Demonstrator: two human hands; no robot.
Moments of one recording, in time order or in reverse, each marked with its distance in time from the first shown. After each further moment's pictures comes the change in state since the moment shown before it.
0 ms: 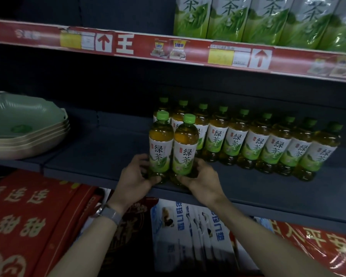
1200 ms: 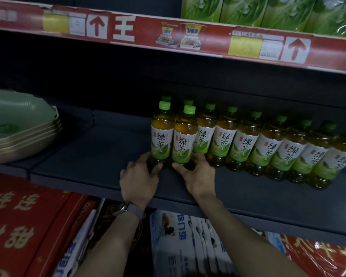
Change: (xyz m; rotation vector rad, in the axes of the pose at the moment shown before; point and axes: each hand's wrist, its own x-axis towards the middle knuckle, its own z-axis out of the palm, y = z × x) left_hand 0.041 -0.006 0.036 0.414 0.286 -0.046; right_hand 0.068 0.025 0.046 0.001 0.253 0.033
